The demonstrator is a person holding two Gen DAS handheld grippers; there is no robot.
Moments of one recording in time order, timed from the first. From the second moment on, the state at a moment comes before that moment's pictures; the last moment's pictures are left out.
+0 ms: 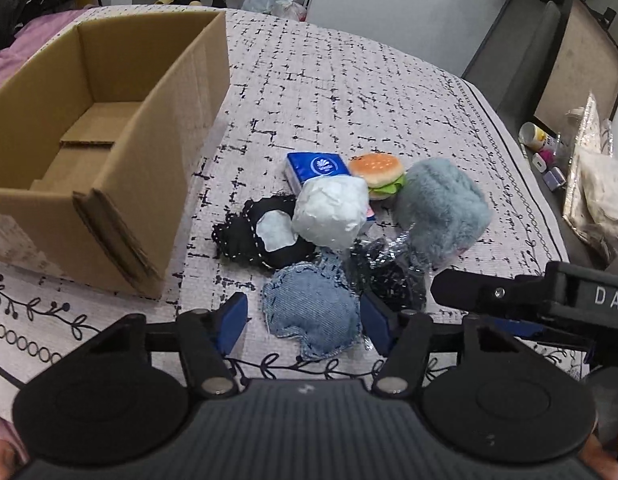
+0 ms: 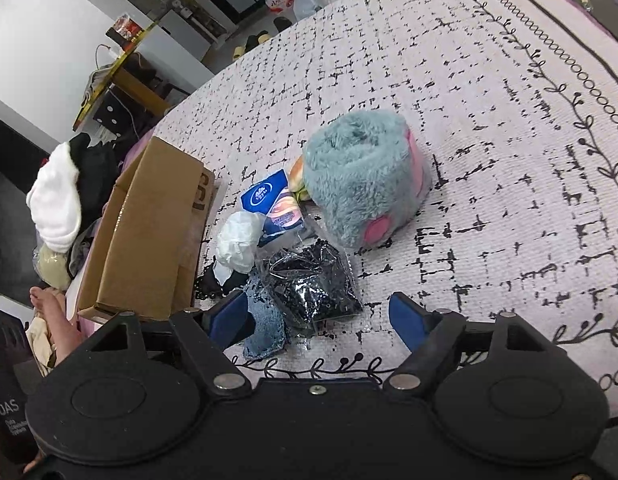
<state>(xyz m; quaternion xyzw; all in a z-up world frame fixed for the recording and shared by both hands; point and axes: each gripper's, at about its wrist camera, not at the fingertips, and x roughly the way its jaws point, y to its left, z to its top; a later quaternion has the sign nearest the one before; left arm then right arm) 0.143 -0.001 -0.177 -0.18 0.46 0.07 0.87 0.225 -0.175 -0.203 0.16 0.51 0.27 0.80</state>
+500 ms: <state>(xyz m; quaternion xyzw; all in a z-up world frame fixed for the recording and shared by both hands) 0.145 0.000 -0.189 -0.20 0.43 0.08 0.88 0.241 -0.153 -0.225 0.14 0.53 0.26 0.80</state>
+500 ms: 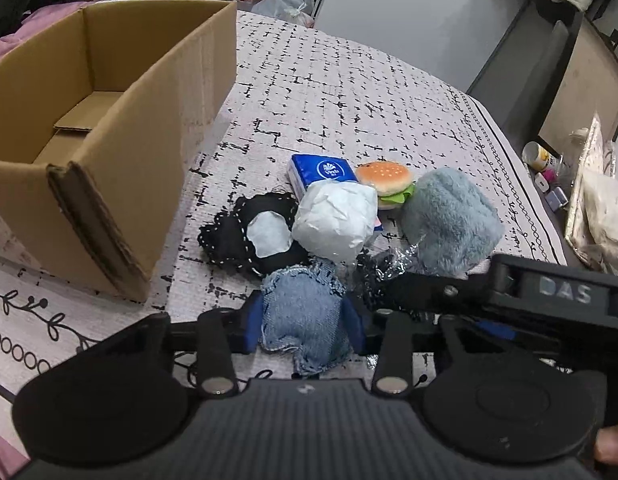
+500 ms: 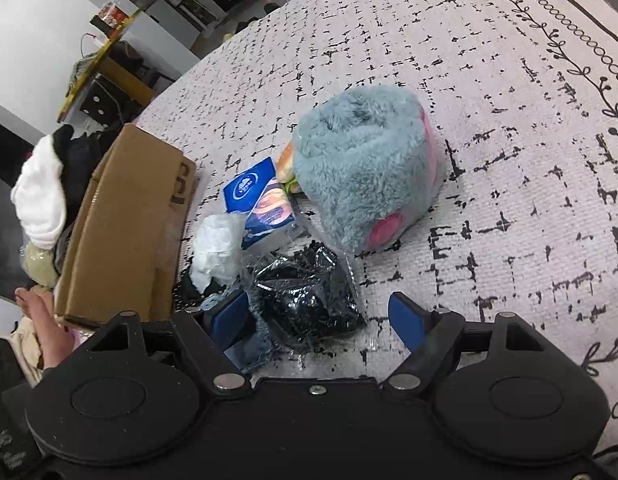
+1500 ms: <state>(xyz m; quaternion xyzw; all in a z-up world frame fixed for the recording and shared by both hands) 0.113 -0.009 -0.121 -0.18 0.38 0.04 0.91 0.204 -0.169 -0.170 0.14 0.48 0.23 0.83</state>
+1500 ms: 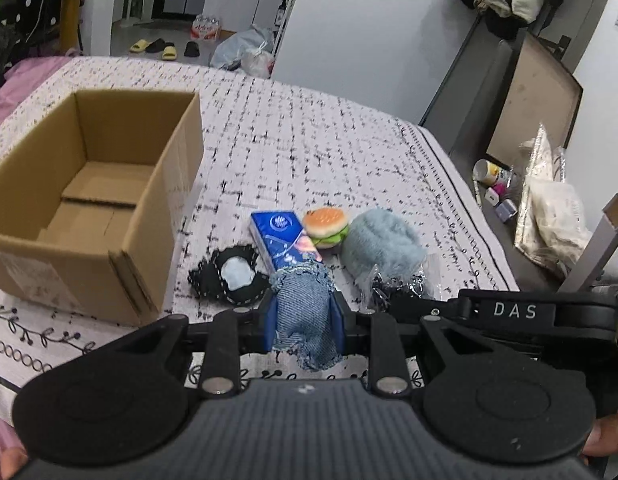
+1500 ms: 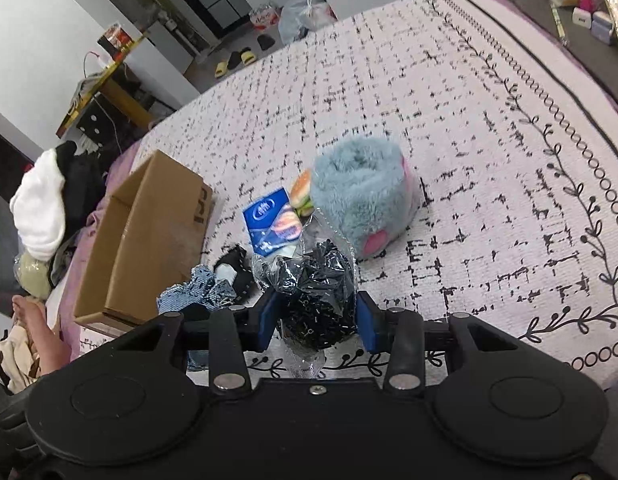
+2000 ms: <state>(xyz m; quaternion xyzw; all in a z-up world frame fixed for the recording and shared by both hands) 0.119 0.008 -0.078 -0.14 0.36 0.02 0.92 0.200 -0.164 -0.133 0.14 0.45 0.23 0.85</state>
